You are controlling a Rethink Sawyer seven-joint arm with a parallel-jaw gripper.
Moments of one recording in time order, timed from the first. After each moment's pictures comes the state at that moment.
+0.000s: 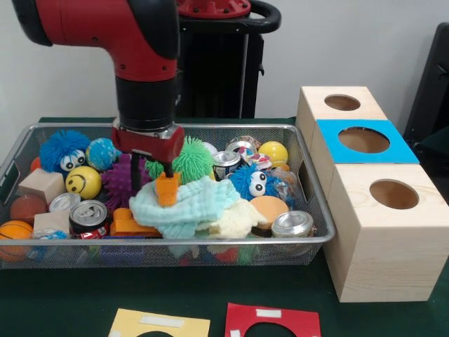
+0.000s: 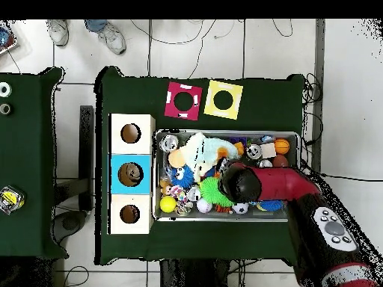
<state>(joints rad) -0.64 -0.55 0.29 1.68 -0.58 0.38 2.19</state>
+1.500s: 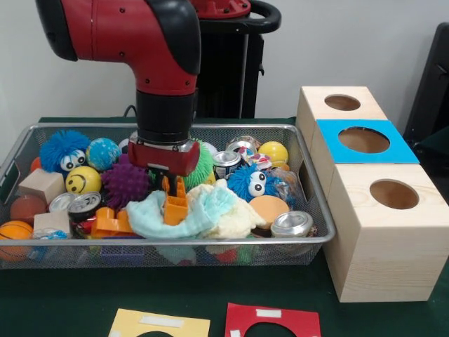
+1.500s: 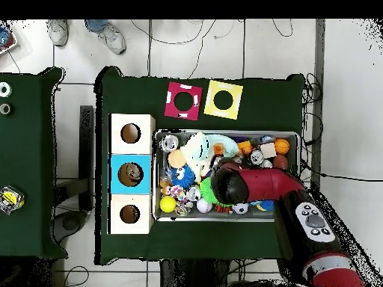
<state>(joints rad) -0.55 -0.51 0.20 1.66 -0.59 0.23 2.19</state>
